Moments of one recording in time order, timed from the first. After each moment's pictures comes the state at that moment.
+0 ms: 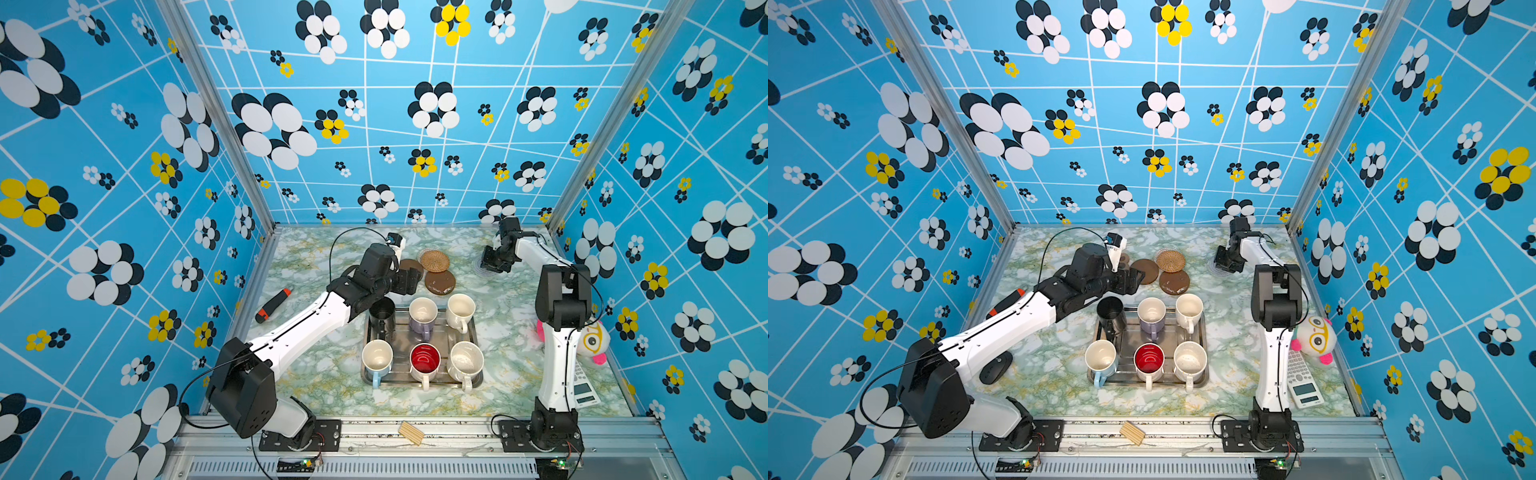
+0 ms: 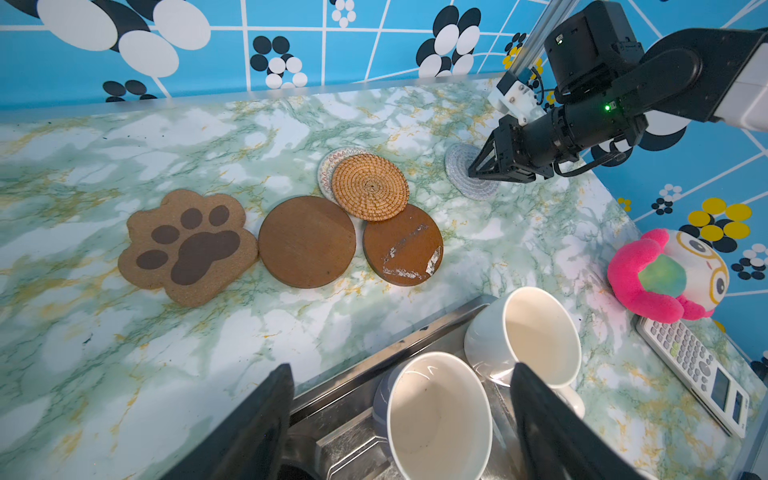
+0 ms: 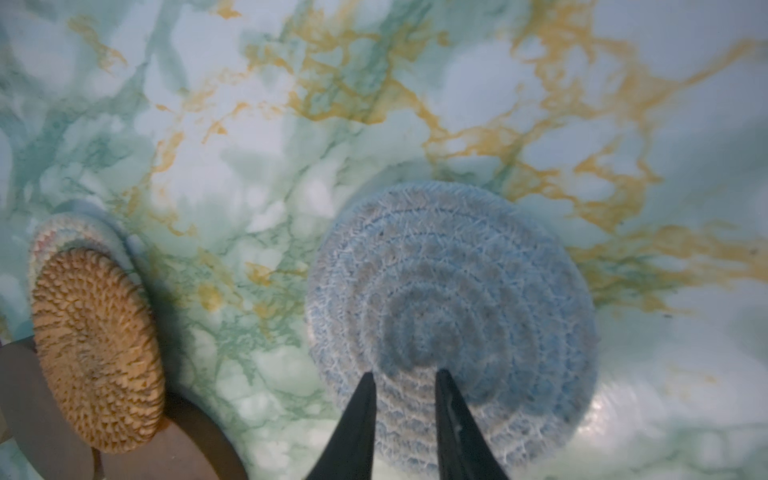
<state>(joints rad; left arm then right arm) -0.64 1.46 1.16 -0.24 0.04 -0.32 0.01 2.30 1.85 -0.75 -0.17 0.32</state>
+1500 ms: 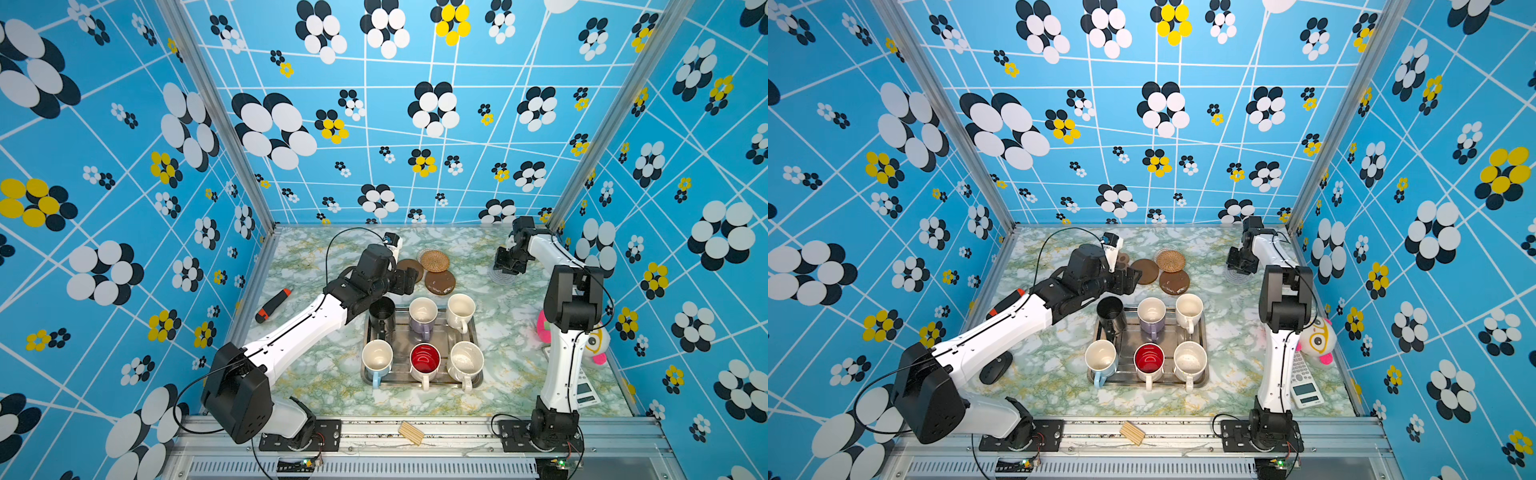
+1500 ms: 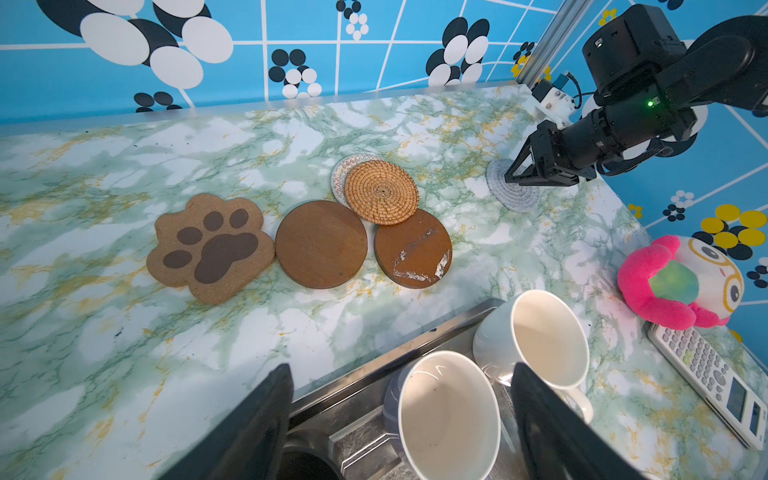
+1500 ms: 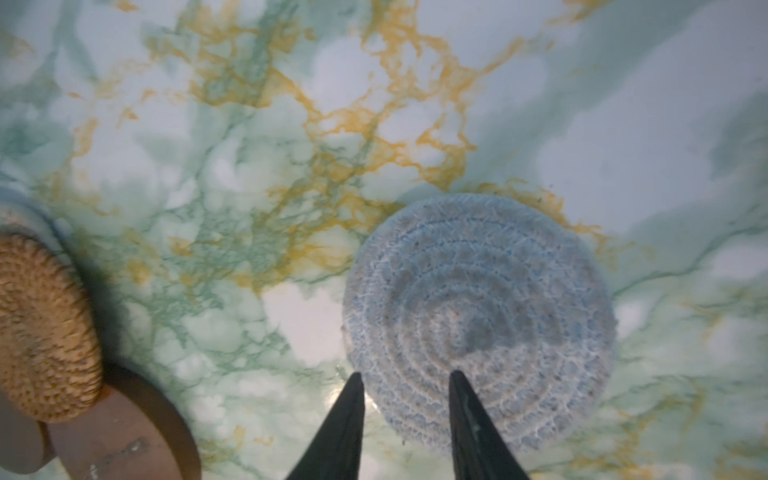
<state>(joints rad) -0.64 1.43 1.15 -0.25 0.01 -0.31 -0.05 2.26 1.87 -0.87 -0.15 0.25</state>
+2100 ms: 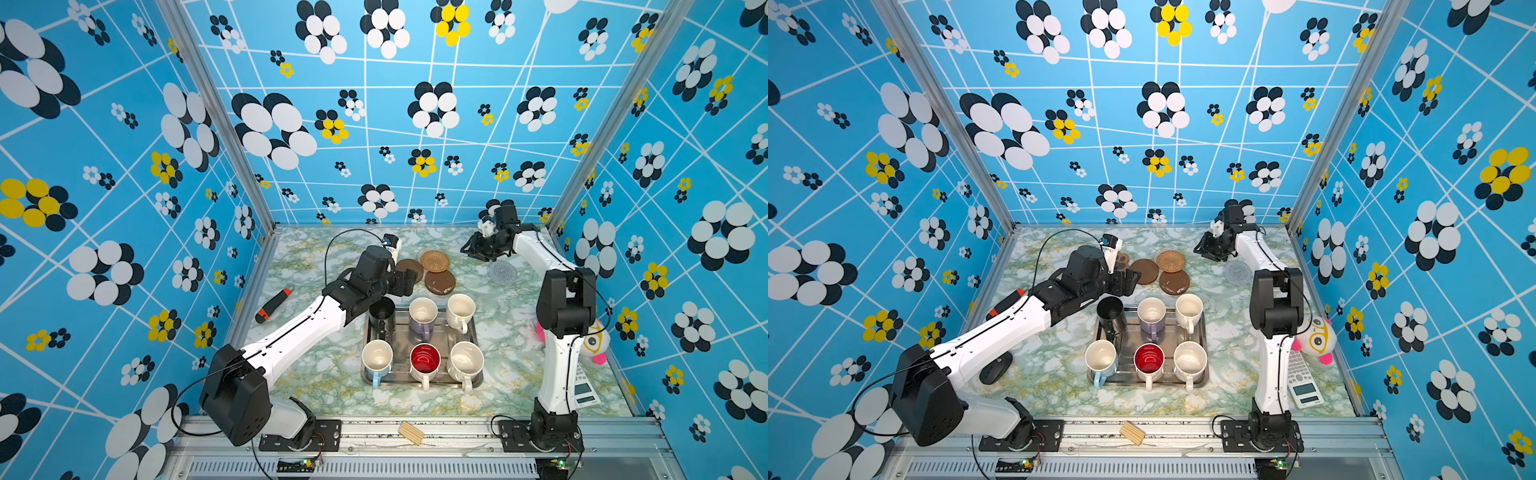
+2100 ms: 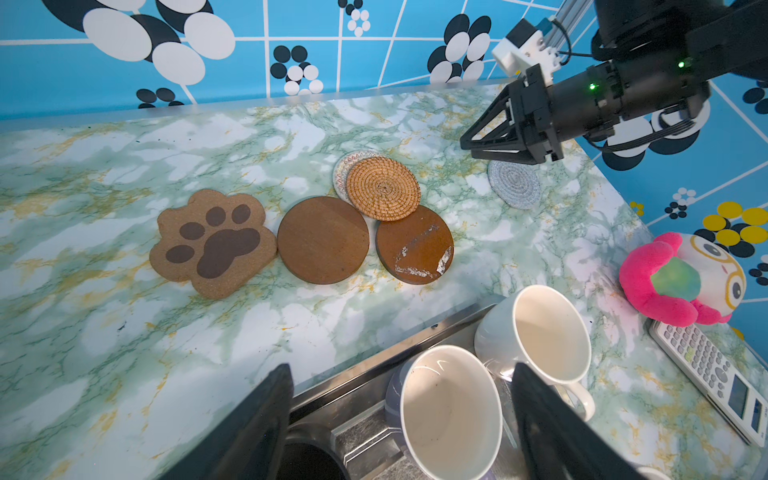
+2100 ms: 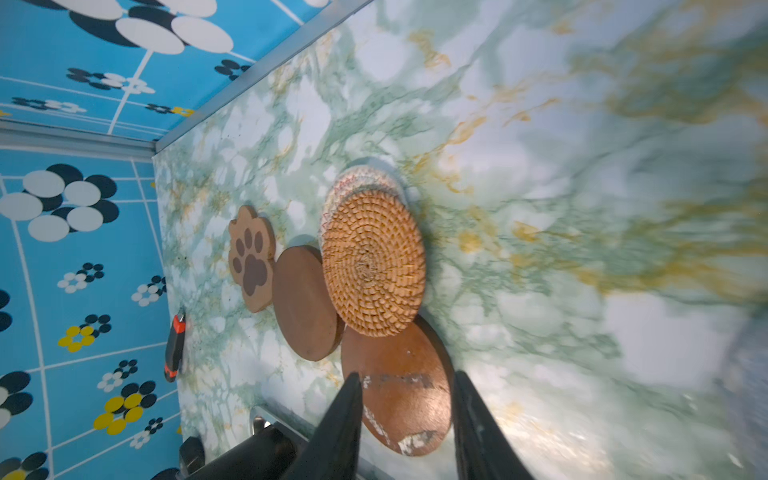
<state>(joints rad) -0.64 1.42 1.13 -0.25 0.01 -0.31 0.09 2.22 1.89 -0.71 -0.49 0.38</state>
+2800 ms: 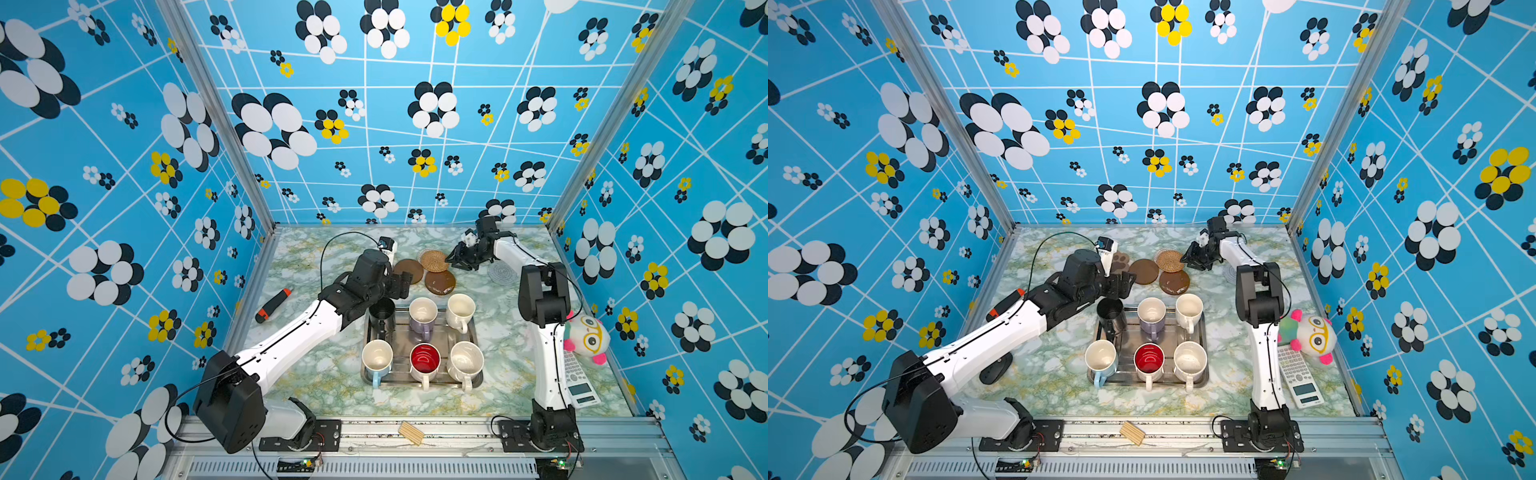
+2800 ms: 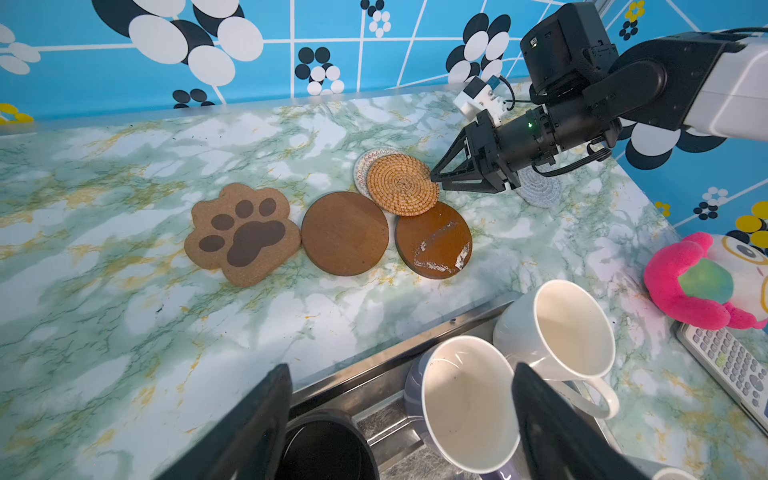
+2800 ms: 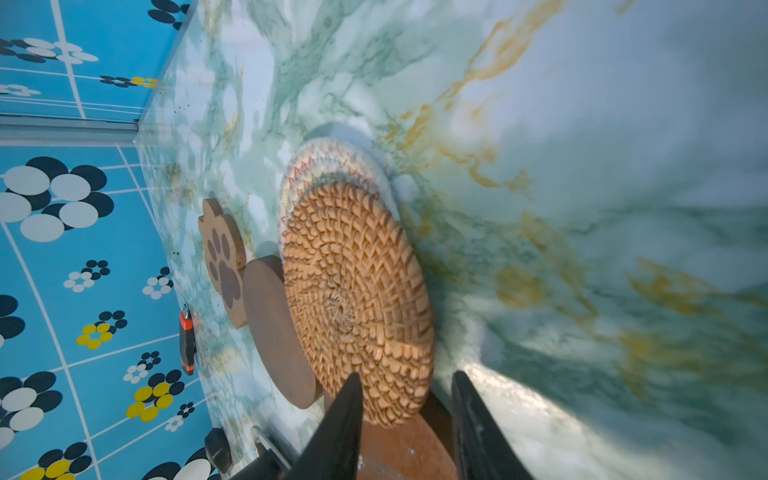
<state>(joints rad) -0.64 1.38 1.09 -0.26 -0.04 -0.30 0.14 2.42 1.99 -0.68 -0.57 0.47</state>
